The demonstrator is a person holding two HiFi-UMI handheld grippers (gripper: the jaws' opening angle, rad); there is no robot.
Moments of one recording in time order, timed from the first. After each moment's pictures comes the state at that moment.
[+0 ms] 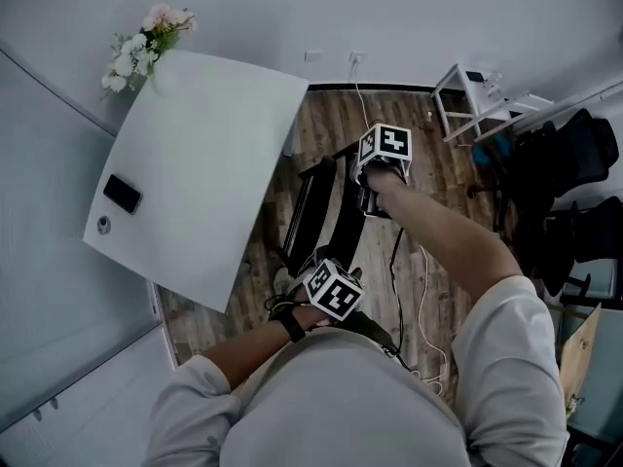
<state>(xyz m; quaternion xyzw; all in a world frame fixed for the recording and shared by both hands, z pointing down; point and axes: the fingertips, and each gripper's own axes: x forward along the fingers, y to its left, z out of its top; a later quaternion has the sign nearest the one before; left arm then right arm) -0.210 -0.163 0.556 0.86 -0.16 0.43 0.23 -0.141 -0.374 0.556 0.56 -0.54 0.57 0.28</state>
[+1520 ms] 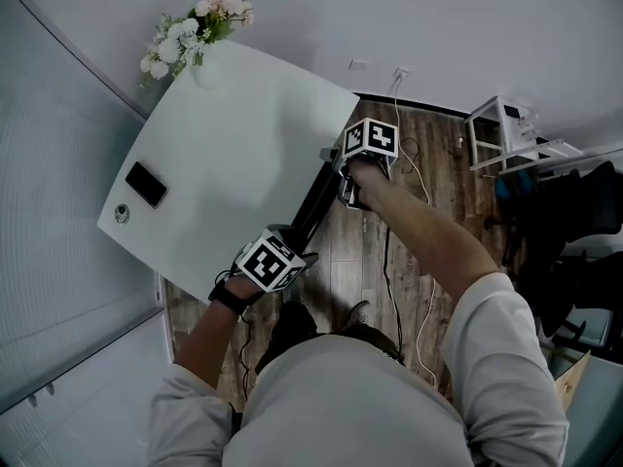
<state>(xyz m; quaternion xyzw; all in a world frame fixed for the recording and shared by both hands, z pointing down) -0.371 -0.300 0.572 0.86 -0.14 0.39 0.28 -0.296 -0.504 0.588 0.48 -0.62 0.57 0.24</state>
